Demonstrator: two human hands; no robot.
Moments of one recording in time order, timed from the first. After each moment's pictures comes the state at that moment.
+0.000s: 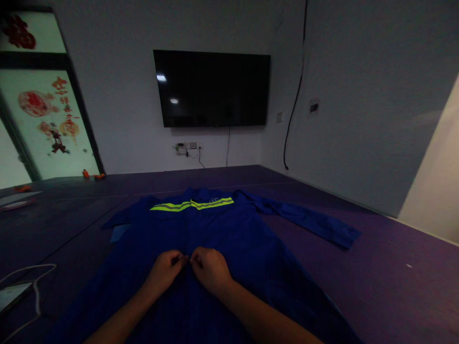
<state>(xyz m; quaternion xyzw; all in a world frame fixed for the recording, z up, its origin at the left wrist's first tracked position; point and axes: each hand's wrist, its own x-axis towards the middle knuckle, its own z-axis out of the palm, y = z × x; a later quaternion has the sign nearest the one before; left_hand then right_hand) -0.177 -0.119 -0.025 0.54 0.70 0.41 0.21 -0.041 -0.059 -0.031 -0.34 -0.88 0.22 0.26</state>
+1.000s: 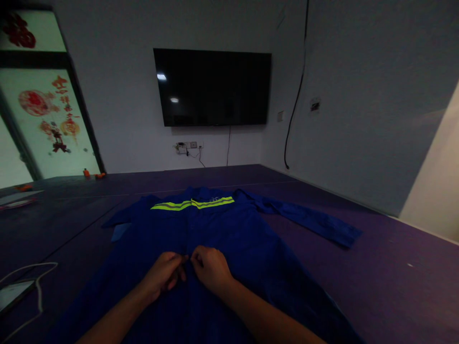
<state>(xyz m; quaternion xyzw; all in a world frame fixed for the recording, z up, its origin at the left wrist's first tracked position) -0.176 -0.125 -0.026 0.44 0.67 0.42 0.42 -0.042 -0.059 -0.034 -0.34 -0.88 0.22 0.26</state>
